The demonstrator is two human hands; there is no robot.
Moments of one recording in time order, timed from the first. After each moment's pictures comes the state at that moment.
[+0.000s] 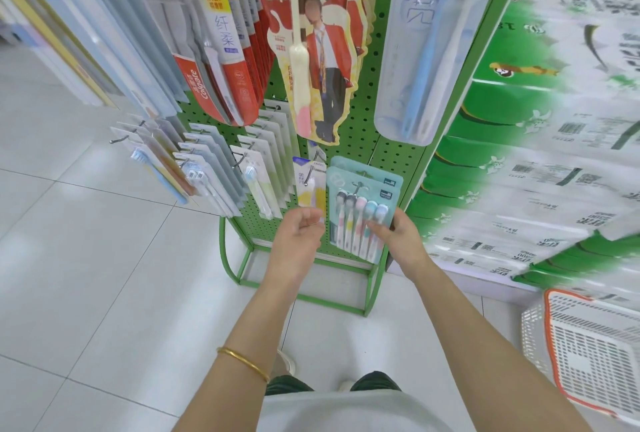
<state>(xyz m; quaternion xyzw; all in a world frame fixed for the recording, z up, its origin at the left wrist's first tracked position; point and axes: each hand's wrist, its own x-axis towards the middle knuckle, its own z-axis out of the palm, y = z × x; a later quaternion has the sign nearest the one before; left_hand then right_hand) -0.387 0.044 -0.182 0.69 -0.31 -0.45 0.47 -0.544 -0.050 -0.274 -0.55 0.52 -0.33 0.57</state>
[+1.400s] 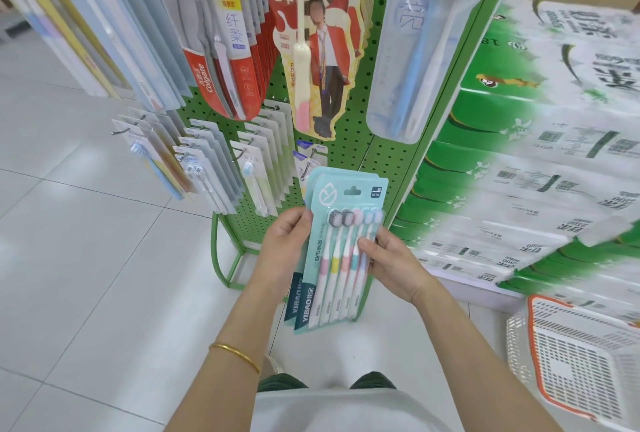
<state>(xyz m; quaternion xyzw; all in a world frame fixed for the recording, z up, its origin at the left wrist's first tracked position) -0.384 0.062 -0.188 0.60 -0.29 -0.49 0.56 -0.555 -0.002 -0.250 -0.45 0.34 -0.28 0.78</state>
